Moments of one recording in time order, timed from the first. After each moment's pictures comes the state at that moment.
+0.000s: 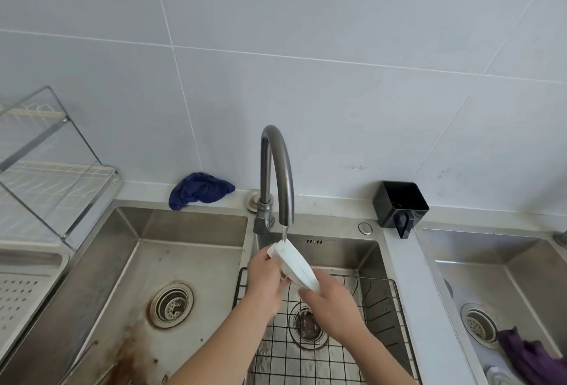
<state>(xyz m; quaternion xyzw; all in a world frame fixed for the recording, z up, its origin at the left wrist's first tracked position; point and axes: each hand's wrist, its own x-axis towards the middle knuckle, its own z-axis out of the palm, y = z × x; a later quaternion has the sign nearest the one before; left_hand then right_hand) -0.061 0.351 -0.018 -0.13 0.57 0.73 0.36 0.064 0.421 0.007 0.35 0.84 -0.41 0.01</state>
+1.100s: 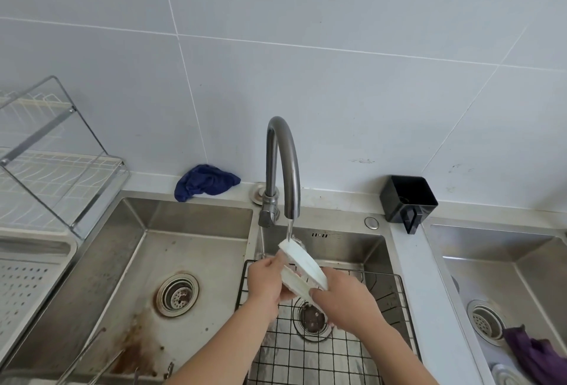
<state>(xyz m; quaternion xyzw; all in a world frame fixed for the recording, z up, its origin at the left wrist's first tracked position) -0.053 0.335 -0.034 -0.13 0.64 0.66 0.36 0.069 0.432 0.021 0.35 0.88 -0.30 0.12</state>
